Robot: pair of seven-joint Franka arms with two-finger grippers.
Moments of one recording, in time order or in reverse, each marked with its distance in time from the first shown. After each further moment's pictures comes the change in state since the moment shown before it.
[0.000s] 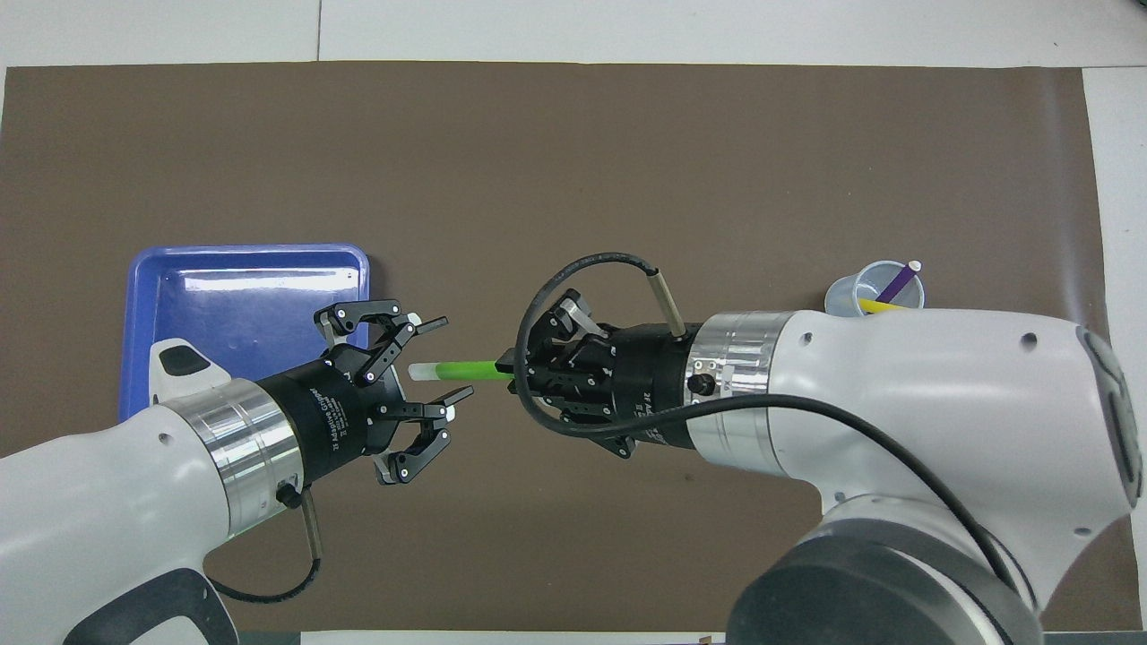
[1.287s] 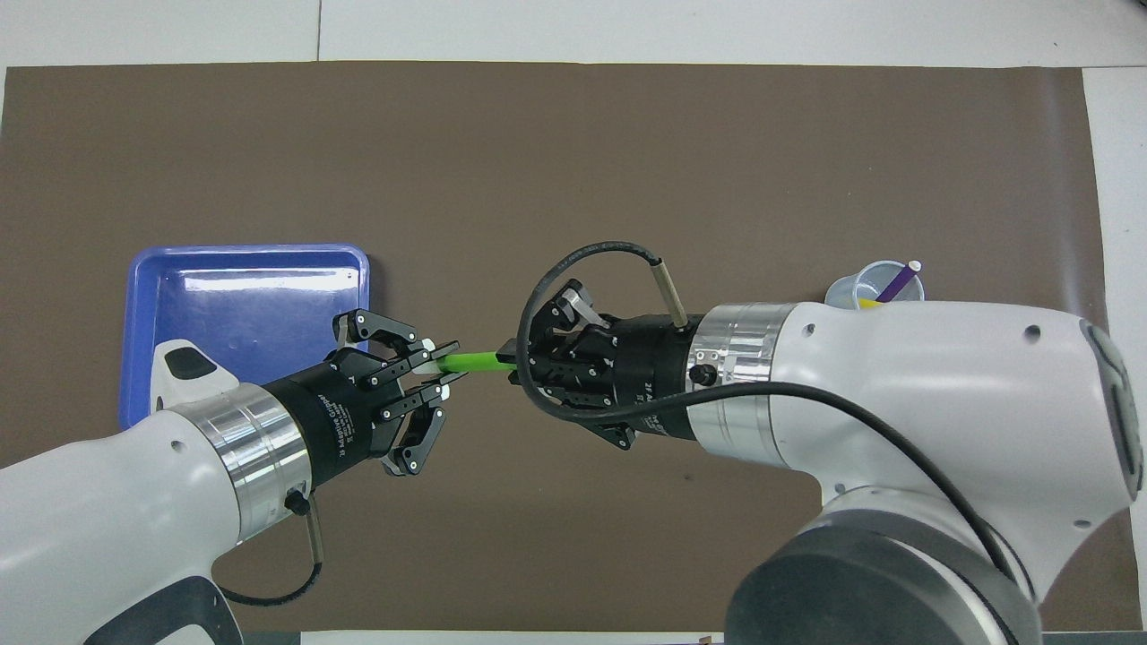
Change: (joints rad) left arm -0.001 -0.004 -0.007 0.001 0.058 -0.006 0.007; right arm 0.000 0.011 -0.003 0.011 0.000 0.011 0.000
